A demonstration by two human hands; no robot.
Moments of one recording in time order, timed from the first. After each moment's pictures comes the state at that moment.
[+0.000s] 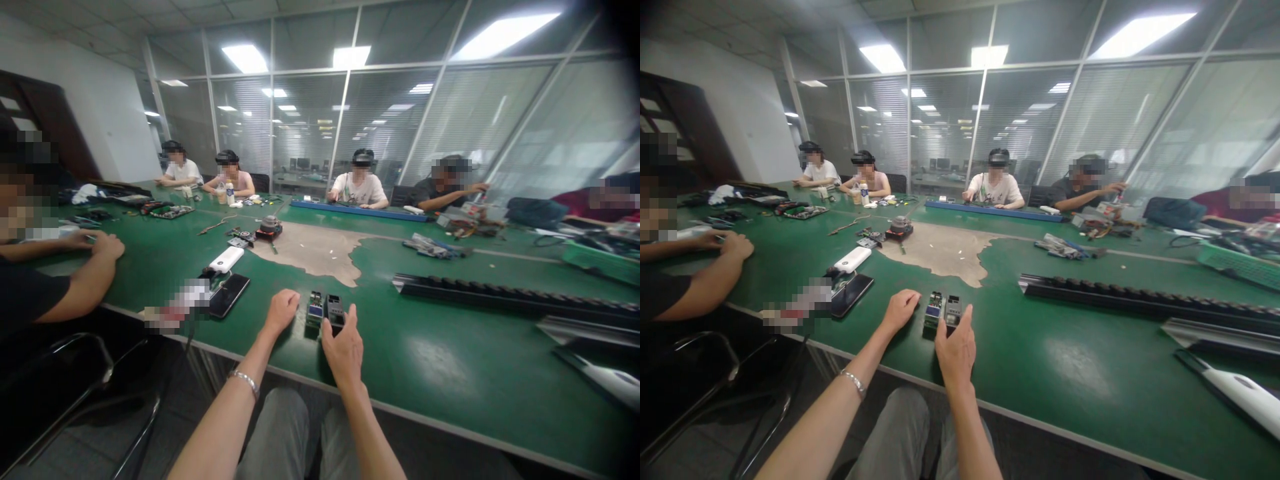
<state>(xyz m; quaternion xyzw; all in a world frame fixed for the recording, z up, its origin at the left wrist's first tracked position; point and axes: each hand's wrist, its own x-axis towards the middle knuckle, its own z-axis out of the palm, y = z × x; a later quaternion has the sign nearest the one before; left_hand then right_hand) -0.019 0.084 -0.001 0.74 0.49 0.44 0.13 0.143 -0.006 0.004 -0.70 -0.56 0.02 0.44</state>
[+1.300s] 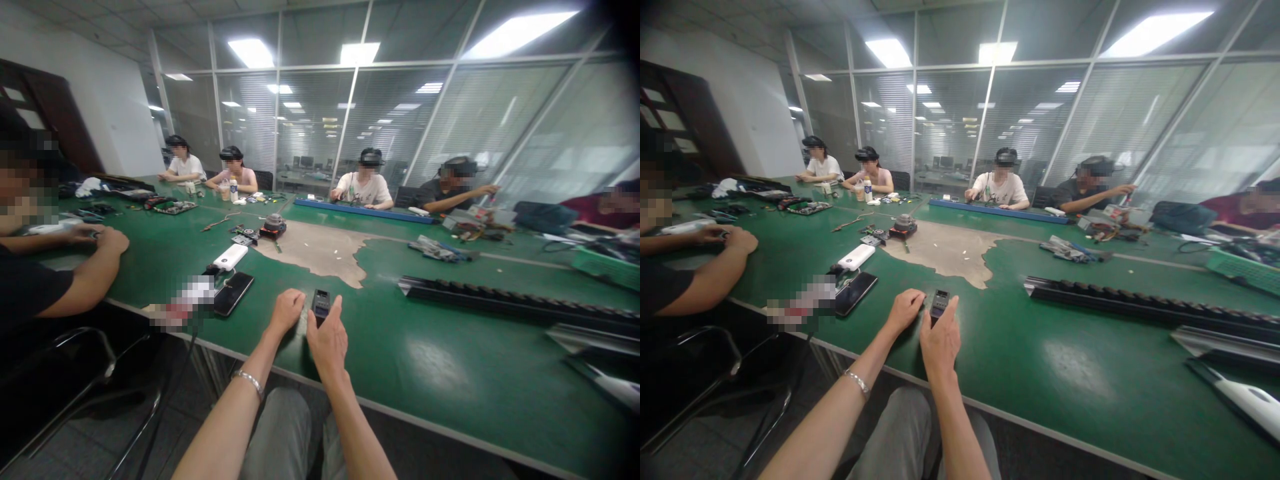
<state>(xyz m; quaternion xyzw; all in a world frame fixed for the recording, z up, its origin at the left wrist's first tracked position) -0.021 0.086 0.000 0.74 0.49 0.44 0.14 0.092 0.005 0.018 -0.70 -0.59 0.00 0.41</state>
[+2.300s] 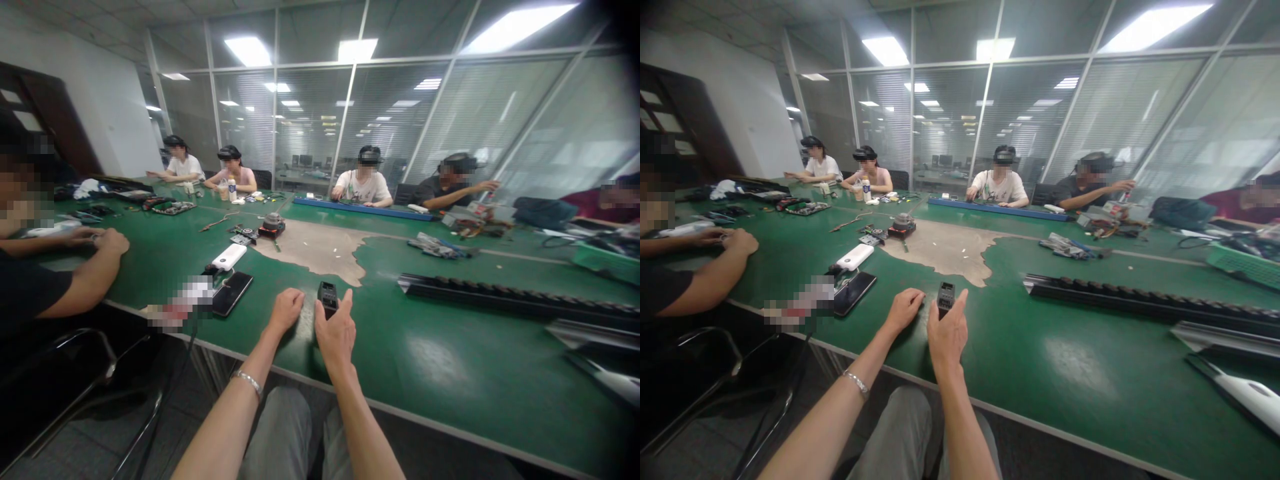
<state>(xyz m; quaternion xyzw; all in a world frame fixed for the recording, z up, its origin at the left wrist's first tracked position) -0.020 0.088 -0.003 0.74 0.49 0.44 0.13 0.106 0.010 0.039 -0.71 -0.55 0.02 0.44</state>
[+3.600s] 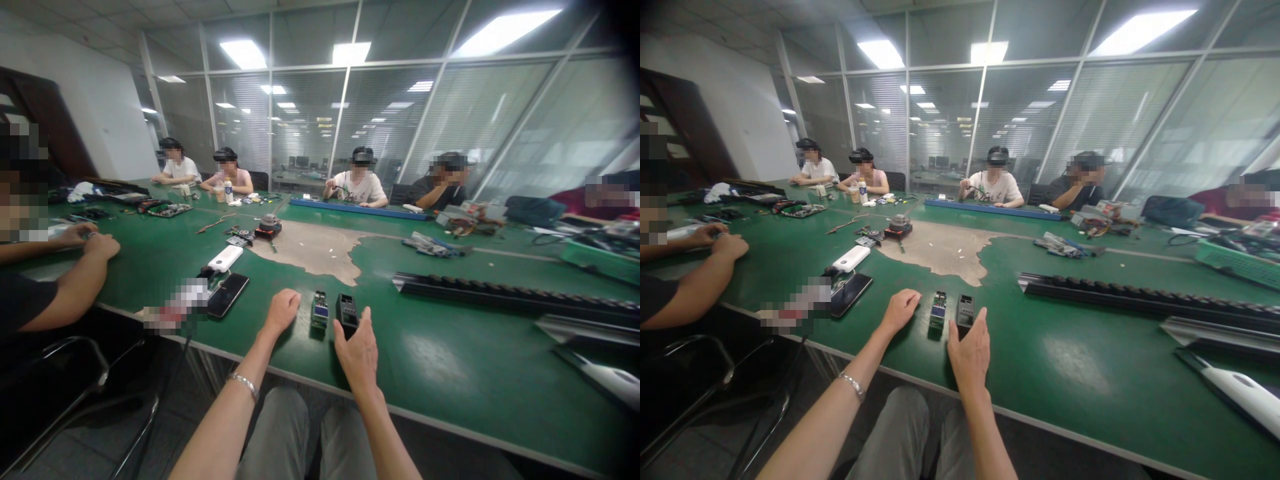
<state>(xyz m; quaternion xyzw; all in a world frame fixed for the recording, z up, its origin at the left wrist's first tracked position) -0.018 0.085 -0.001 0.75 0.48 0.44 0.12 0.171 -0.004 -0.007 -0.70 -0.56 -0.03 0.44</state>
